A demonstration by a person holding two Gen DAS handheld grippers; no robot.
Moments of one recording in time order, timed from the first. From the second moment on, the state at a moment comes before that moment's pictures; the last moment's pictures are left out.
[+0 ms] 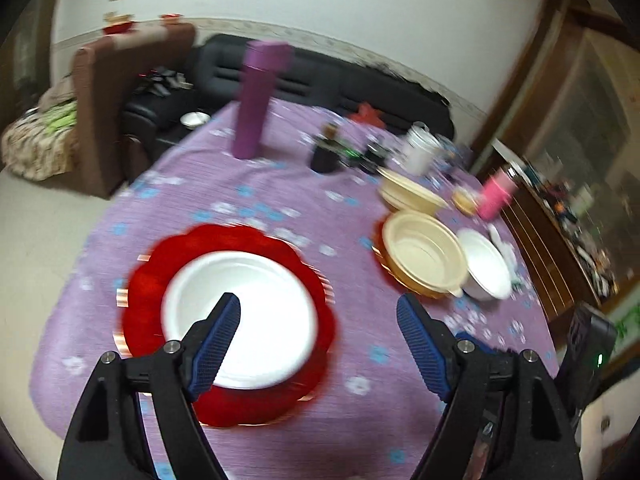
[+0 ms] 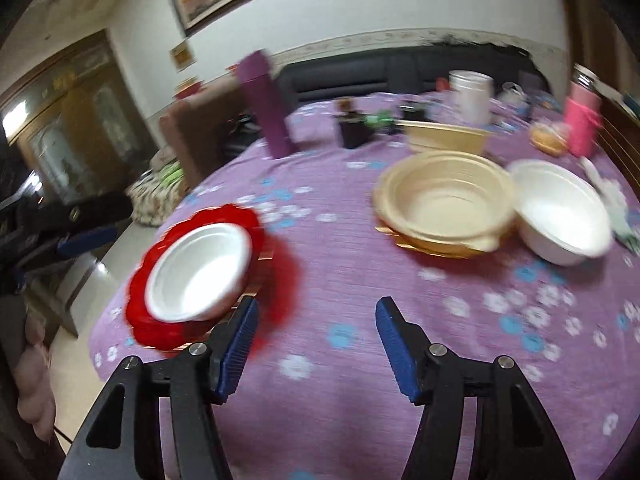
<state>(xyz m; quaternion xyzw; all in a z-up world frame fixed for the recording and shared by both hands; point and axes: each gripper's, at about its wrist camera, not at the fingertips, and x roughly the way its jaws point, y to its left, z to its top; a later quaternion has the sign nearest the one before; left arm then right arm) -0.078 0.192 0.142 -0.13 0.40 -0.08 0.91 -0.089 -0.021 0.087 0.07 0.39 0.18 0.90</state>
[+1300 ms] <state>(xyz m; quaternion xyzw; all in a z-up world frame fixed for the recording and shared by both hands) -0.002 0.083 0.102 -0.09 0.49 -0.15 0.85 -0.015 -0.271 0.043 0.34 0.39 -0.02 0.85</state>
